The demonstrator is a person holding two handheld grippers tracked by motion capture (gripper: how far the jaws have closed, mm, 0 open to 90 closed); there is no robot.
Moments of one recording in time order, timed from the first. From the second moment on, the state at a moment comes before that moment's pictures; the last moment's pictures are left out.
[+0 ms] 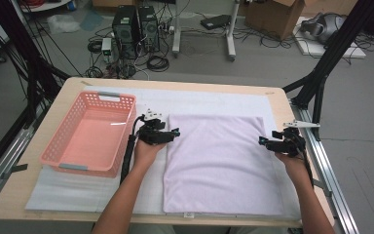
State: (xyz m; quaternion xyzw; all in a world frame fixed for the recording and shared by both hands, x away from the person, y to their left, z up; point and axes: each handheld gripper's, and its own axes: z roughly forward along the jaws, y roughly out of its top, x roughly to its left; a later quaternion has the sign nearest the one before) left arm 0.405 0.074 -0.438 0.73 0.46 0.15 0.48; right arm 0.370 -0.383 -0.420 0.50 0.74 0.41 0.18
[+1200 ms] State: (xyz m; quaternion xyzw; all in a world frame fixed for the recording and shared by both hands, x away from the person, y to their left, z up) left arm 0.435 0.084 -0.427 0.68 0.52 0.16 0.49; right arm 0.417 -0.385 -0.424 0.56 0.69 0.41 0.20
